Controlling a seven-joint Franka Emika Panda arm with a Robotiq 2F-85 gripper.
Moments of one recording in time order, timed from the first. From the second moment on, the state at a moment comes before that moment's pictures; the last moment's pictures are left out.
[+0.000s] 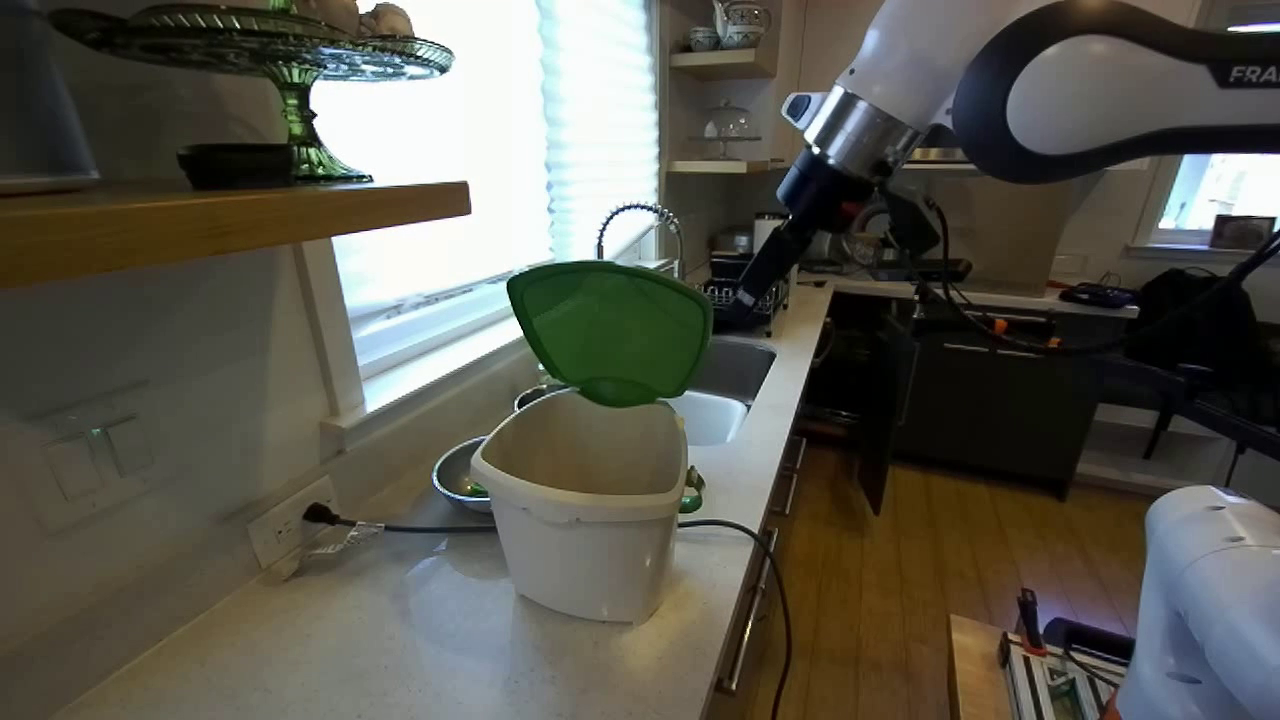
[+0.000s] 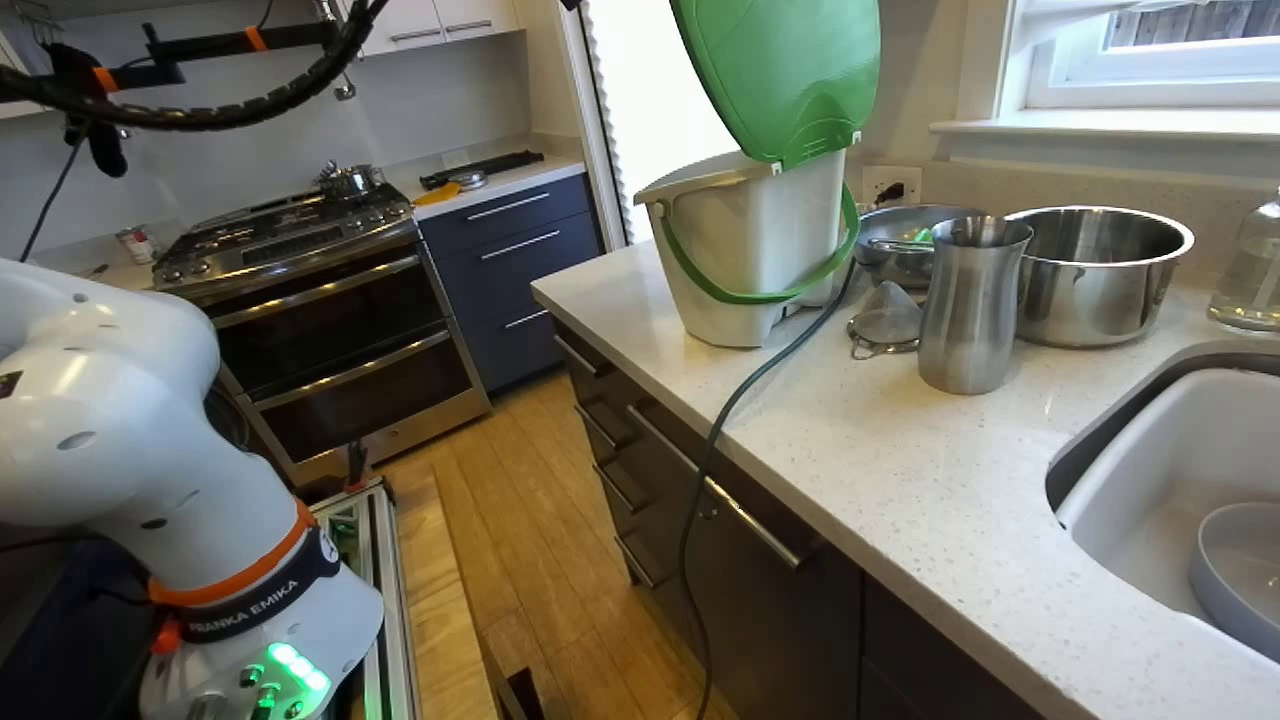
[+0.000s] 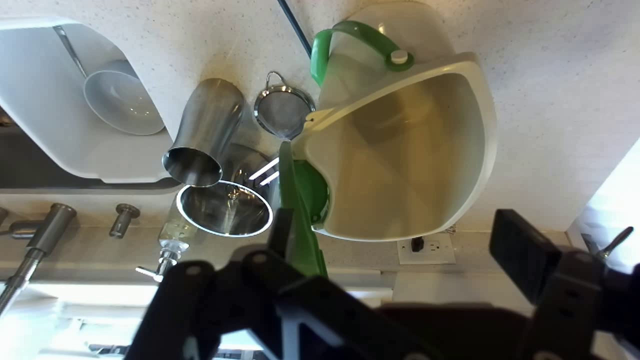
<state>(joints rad) -0.01 -0.67 0.02 -2.20 -0.06 2.06 0.01</state>
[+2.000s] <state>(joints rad) 0.08 -0.47 -0.12 -2.05 0.07 2.14 -0.40</state>
